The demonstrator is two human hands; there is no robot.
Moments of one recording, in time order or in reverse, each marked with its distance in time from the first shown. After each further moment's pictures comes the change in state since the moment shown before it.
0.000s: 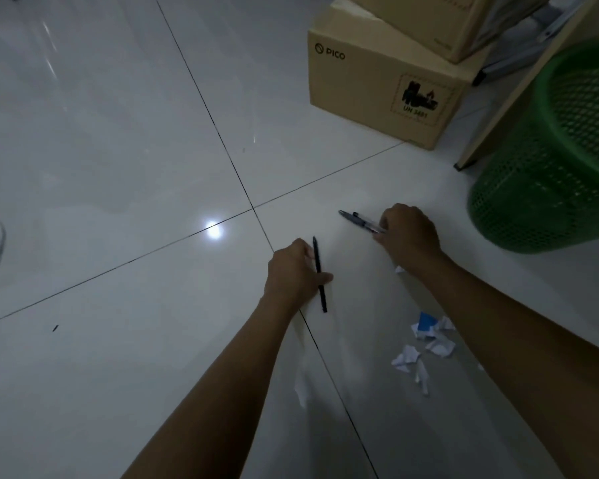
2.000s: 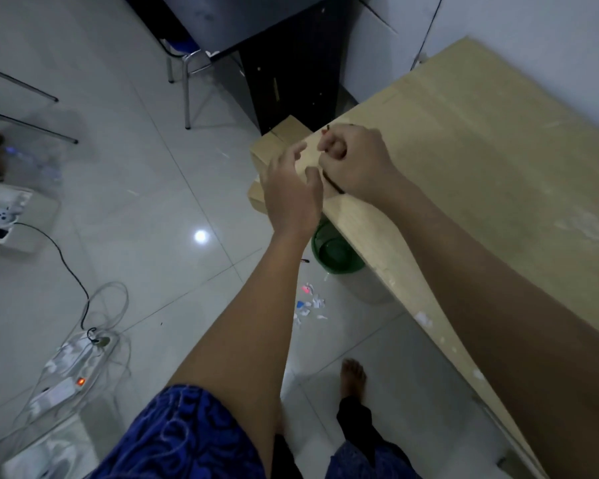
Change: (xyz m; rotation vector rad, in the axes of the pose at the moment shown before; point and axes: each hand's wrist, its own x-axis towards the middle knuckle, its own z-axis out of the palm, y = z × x) left_hand -0.350 0.661 -0.390 -0.261 0.414 0.284; right_hand -0.245 0.015 -0.825 0.629 0.181 -0.100
